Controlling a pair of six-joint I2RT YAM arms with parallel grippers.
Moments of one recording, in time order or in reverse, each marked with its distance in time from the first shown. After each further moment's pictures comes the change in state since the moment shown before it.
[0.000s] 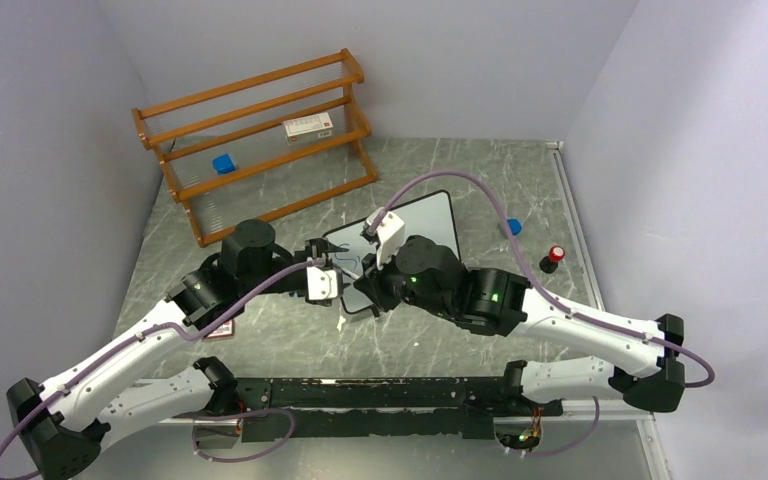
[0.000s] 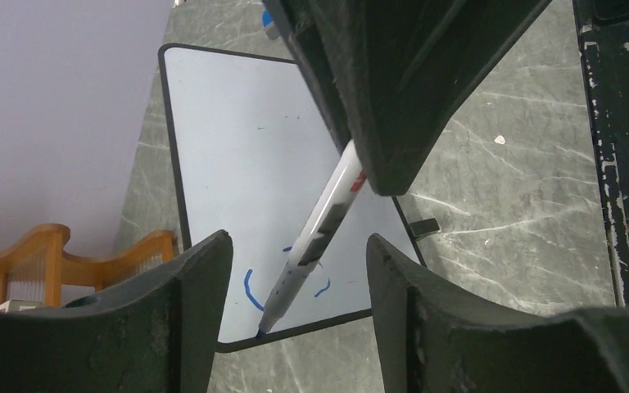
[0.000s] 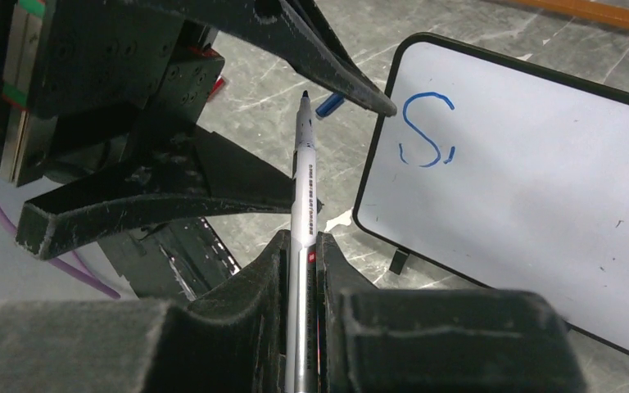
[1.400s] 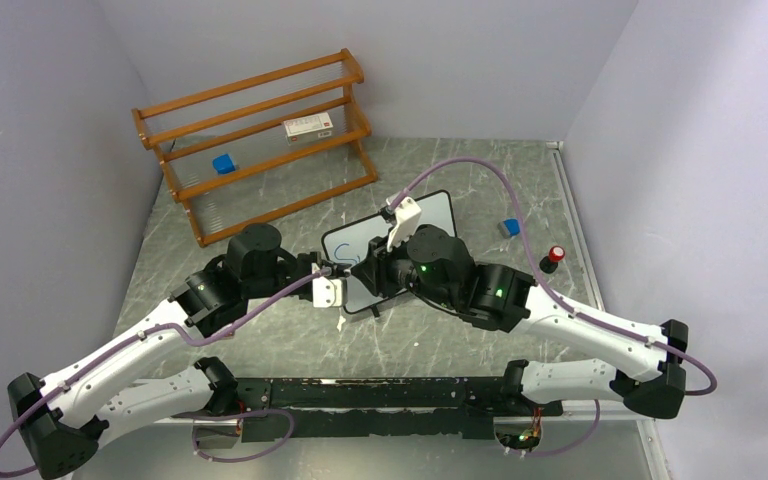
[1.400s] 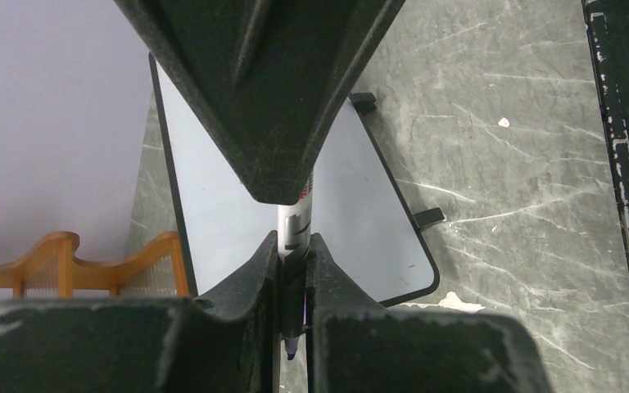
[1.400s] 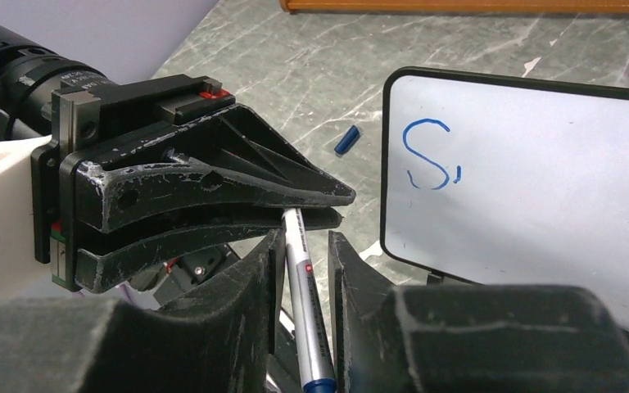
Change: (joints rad) left arm -0.046 0.010 -0.001 -0.019 -0.045 0.064; right arm -0.061 -0.016 -0.021 0.097 -0.011 0.162
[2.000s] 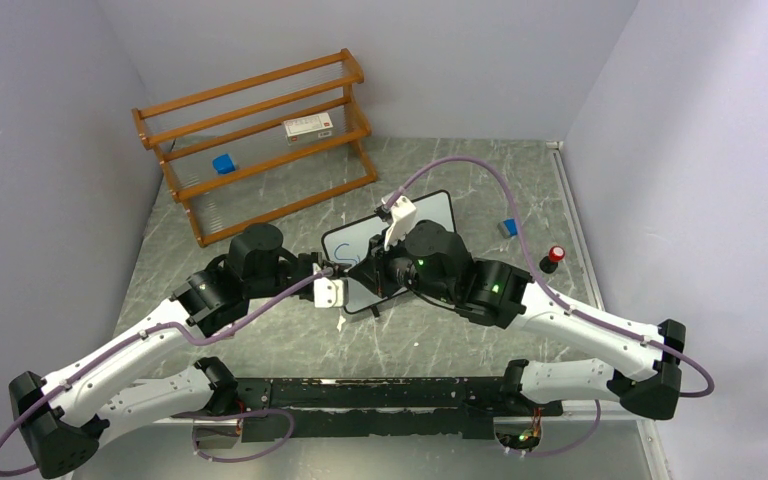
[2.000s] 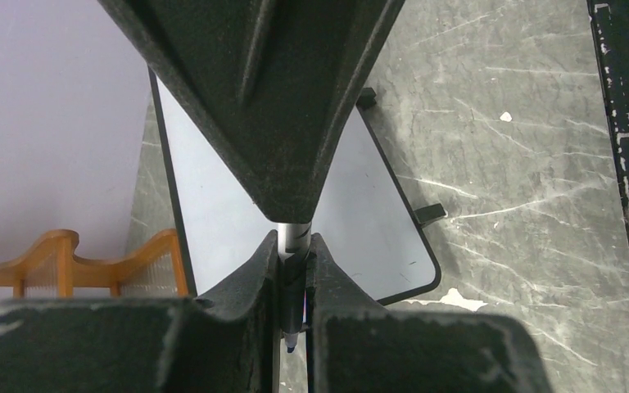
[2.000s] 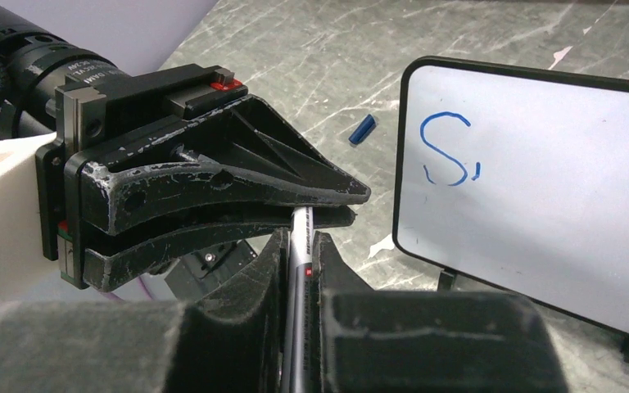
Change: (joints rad) left arm -0.001 0.007 0.000 -0.005 -0.007 0.007; right arm -0.034 0.019 0.001 -0.003 -0.089 -0.001
